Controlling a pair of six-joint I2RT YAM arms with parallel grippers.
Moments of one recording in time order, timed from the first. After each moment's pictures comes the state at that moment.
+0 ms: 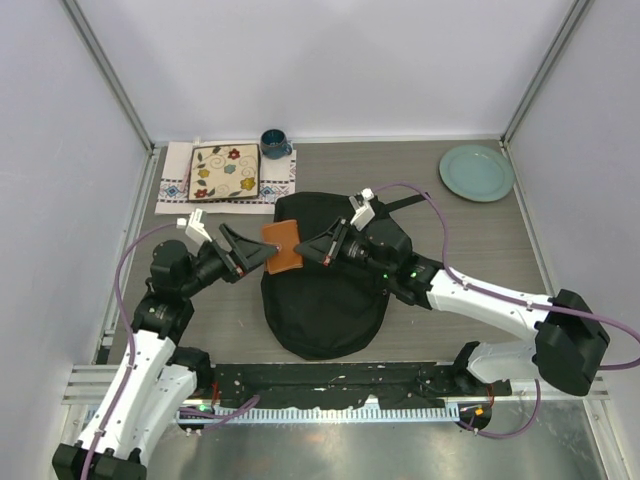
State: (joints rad) left arm -0.19 0.61 0.54 -0.16 0.57 -1.00; right arm 0.89 1.28 0.80 0.33 -0.13 1.11
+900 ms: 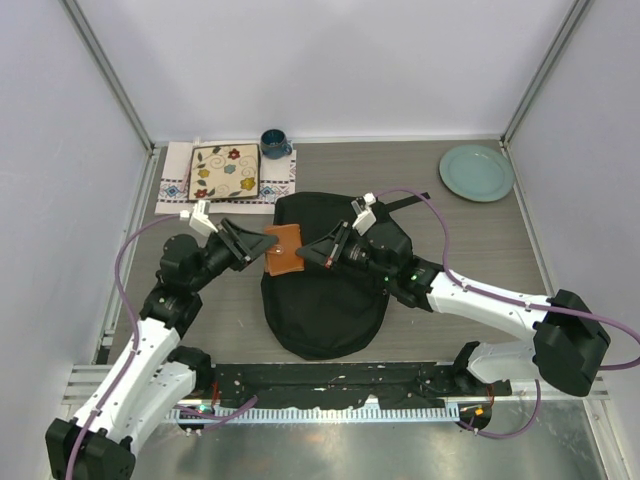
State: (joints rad) left arm -0.30 0.70 0.54 0.01 0.39 -1.03; right arm 0.89 1.27 0.76 0.35 -0.13 1.17
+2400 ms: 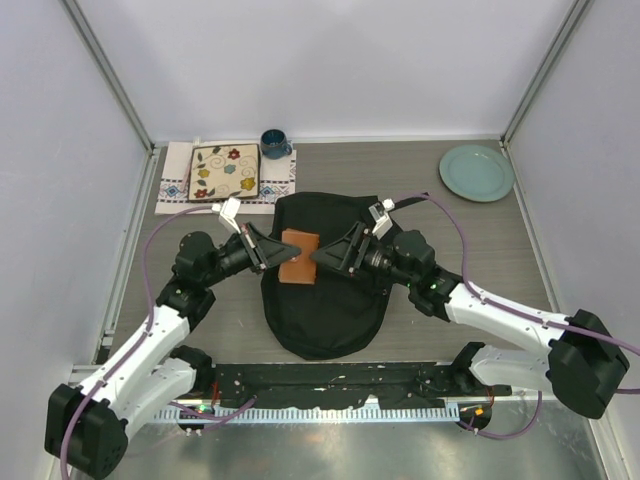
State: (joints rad) left arm -0.41 0.83 0.51 0.23 0.57 -1.03; right arm 0.79 1.14 0.62 0.40 -0.26 1.15
